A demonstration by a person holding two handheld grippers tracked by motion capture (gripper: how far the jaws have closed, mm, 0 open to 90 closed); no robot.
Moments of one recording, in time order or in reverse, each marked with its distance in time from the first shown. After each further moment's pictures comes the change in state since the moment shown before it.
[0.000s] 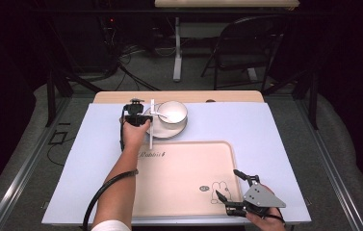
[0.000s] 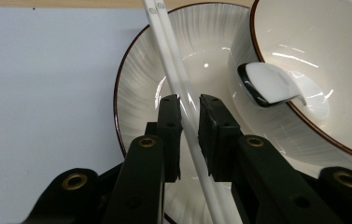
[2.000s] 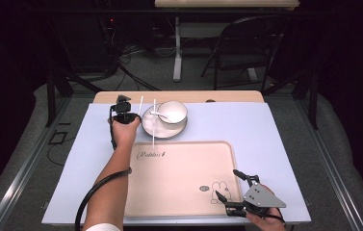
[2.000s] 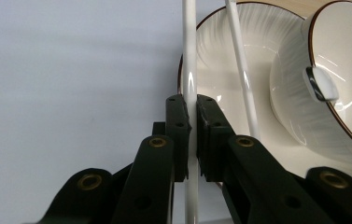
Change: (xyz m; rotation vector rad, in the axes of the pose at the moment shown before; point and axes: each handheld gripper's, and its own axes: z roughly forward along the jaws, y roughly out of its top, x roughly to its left) left arm 0.026 0.003 -0.032 0.071 0.046 -0.196; right arm 0.001 0.001 0.000 -0.007 0.007 0.001
